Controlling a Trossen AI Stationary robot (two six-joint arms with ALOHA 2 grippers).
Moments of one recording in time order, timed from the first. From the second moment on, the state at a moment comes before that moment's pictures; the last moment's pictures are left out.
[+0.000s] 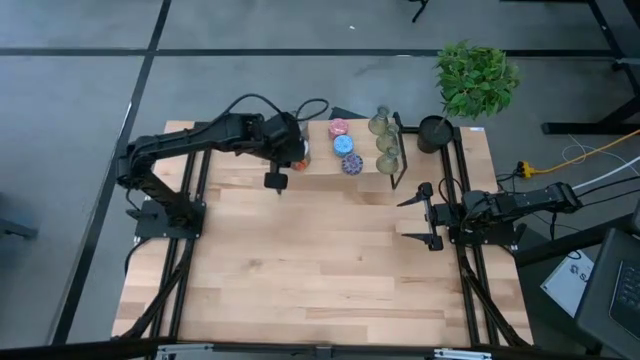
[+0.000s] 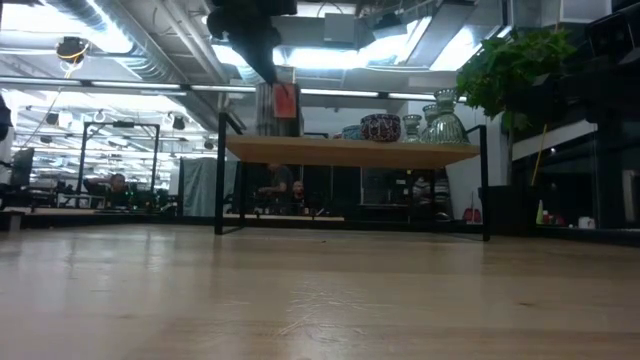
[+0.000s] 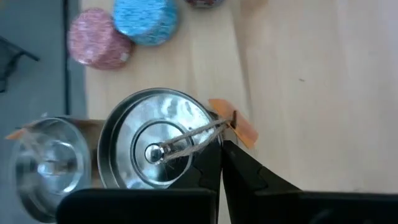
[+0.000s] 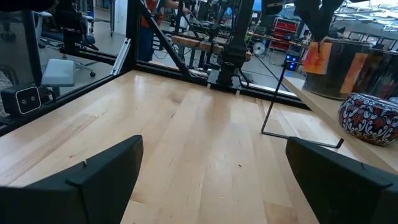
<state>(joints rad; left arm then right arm) 0.29 1.52 1.54 -1.03 -0.13 0.45 0.22 0.10 0.01 0.02 0.08 -0.17</state>
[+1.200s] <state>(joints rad) 0.24 1.40 1.58 -1.01 -0.21 0.40 0.22 0.10 0.01 0.02 0.08 -0.17</state>
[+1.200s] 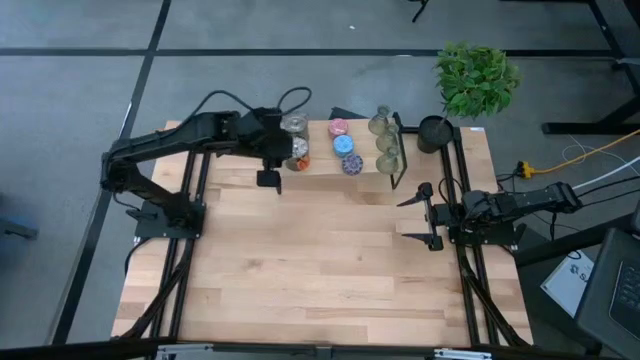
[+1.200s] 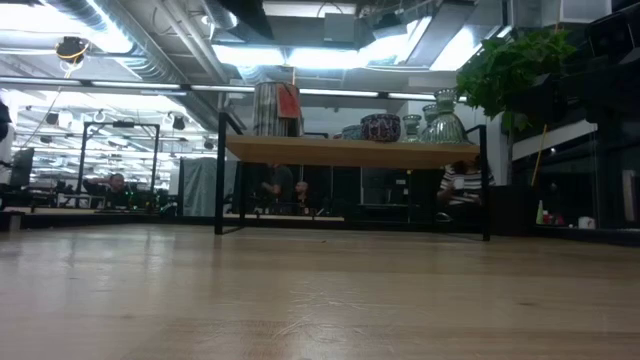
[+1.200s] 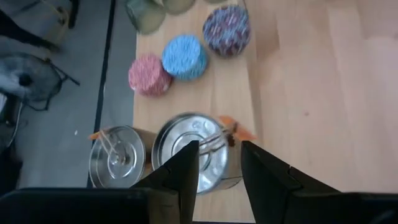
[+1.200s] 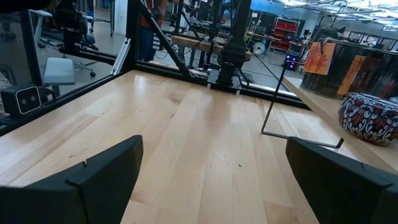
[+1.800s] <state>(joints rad) 0.19 0.93 1.00 -0.50 -0.06 0.32 0.22 0.10 0.01 0.02 0.08 -0.17</state>
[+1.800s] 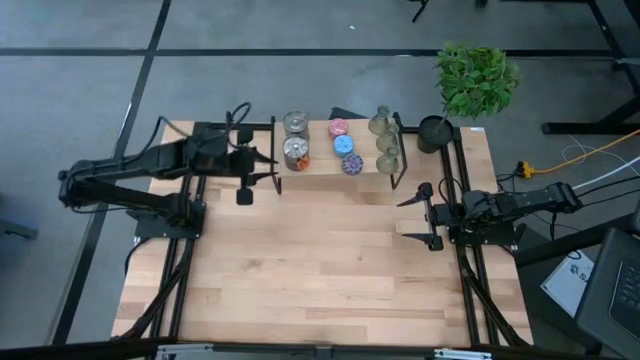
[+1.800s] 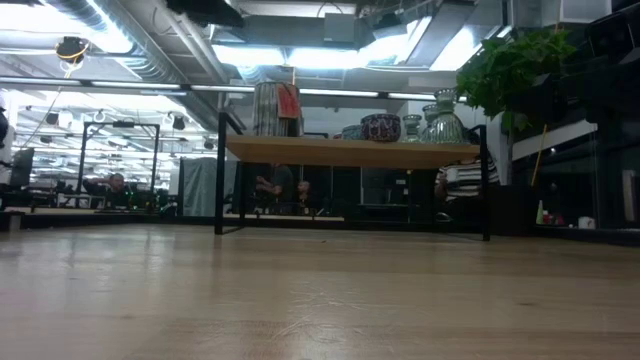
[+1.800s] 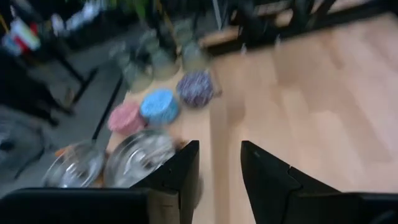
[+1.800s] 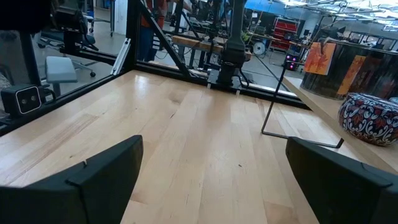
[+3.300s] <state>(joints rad) 0.19 0.64 0.13 0.50 0.21 0.18 0.22 0.10 0.01 0.02 0.08 -0.17</state>
